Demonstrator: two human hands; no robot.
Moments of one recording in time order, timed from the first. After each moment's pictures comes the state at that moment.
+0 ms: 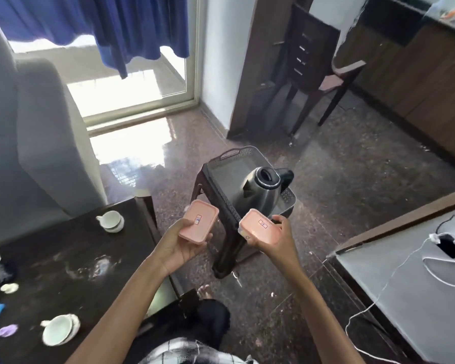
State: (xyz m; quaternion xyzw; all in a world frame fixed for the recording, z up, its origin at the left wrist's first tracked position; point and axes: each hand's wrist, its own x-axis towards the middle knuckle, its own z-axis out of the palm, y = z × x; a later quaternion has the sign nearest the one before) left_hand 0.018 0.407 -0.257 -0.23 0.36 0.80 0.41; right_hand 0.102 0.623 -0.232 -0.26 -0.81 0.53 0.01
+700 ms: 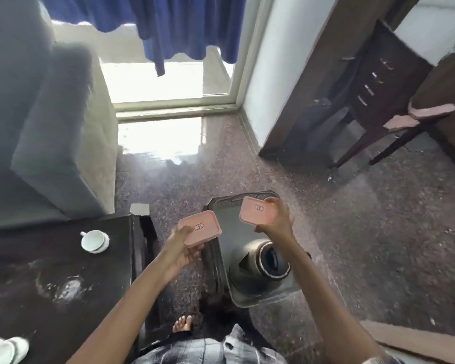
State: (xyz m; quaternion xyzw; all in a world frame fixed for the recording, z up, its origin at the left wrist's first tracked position) left_hand -0.153 0.501 -0.282 -0.35 0.47 0.77 0.26; right_hand -0.196 0.739 -0.266 -0.15 -0.86 0.48 -0.09
